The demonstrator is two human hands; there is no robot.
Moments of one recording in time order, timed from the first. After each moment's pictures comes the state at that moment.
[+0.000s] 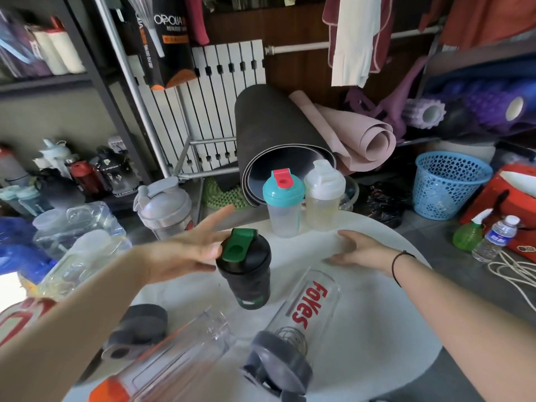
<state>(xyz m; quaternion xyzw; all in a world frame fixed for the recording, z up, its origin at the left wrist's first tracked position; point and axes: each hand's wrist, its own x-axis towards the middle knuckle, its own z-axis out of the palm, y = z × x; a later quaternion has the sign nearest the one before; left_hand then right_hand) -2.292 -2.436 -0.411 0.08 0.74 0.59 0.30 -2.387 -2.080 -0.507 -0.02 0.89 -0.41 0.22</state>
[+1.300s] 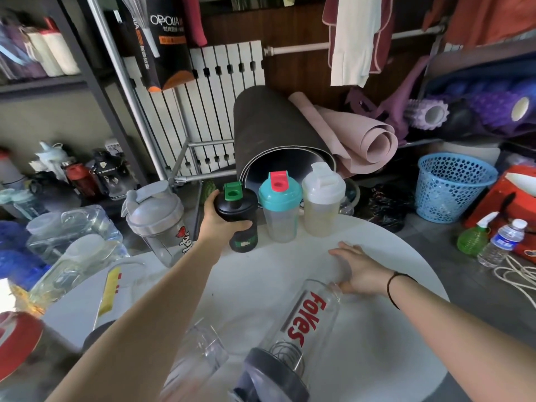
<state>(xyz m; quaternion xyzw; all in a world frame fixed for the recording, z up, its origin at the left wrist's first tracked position) -2.393 -2.386 -0.479 -0.16 0.77 0.61 -0.10 -2.383 -2.087 -0.528 -0.13 0.94 -0.24 0.20</state>
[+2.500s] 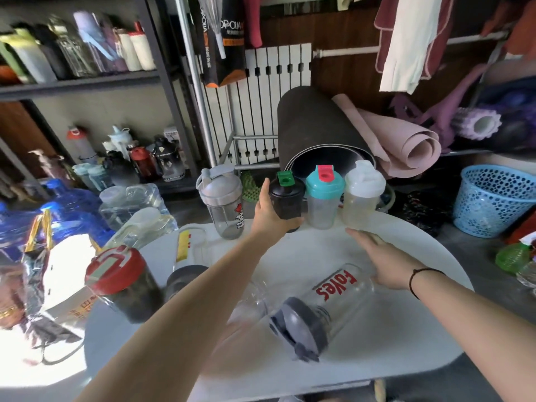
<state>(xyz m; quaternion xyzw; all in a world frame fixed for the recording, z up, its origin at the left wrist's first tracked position) -2.324 -2.368 -0.455 -0.12 0.82 0.55 -0.10 -2.331 -2.109 -0.484 -0.21 0.96 -0.14 0.14</state>
